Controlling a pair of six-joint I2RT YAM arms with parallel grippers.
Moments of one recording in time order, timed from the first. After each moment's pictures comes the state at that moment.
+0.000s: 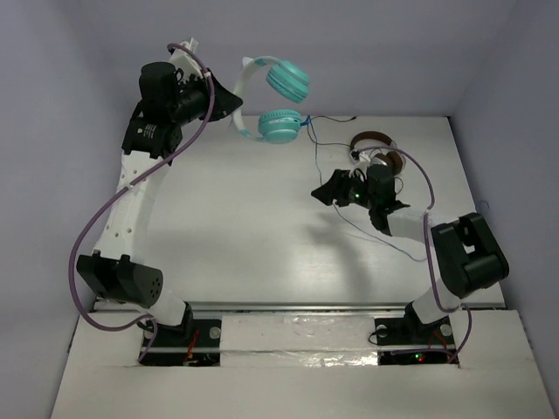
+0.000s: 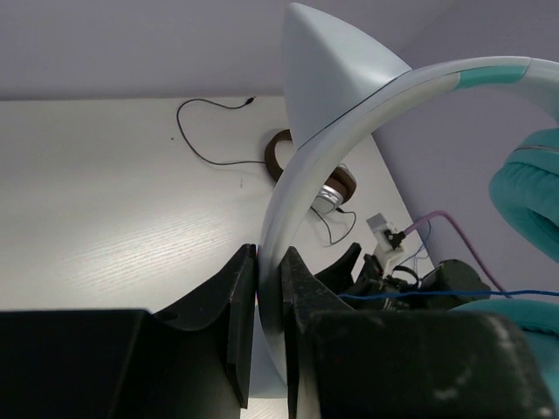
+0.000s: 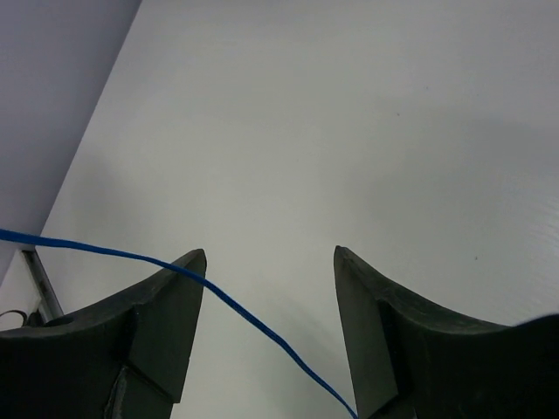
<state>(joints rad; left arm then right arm) -0.19 1.52 1.78 -0.48 0.44 -0.49 0.34 1.59 0.76 0.54 -0.48 0.51</state>
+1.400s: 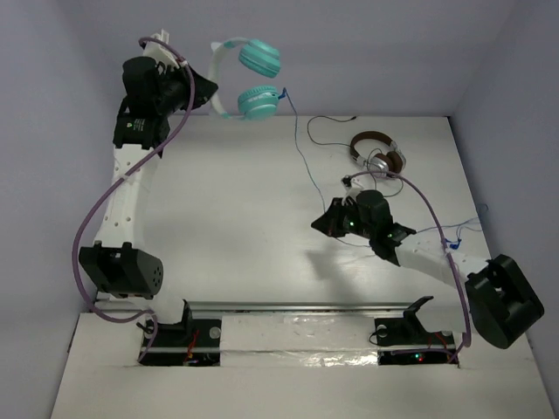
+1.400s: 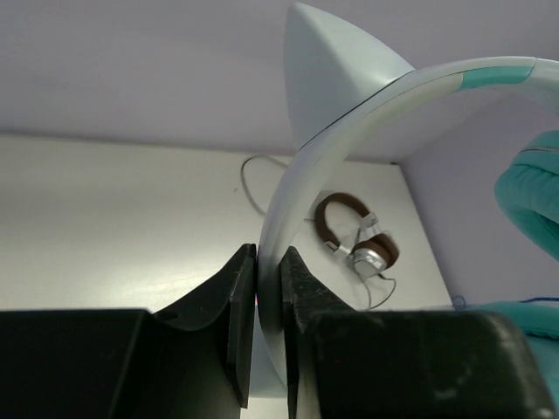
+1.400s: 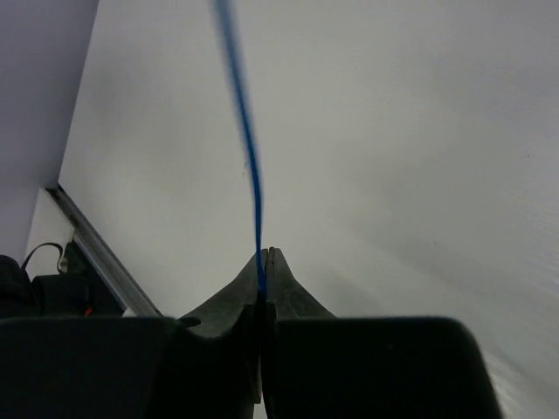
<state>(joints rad) -0.07 1.58 1.88 -0.42 0.40 -0.52 0.55 1.27 0.52 0.32 -0.32 0.64</state>
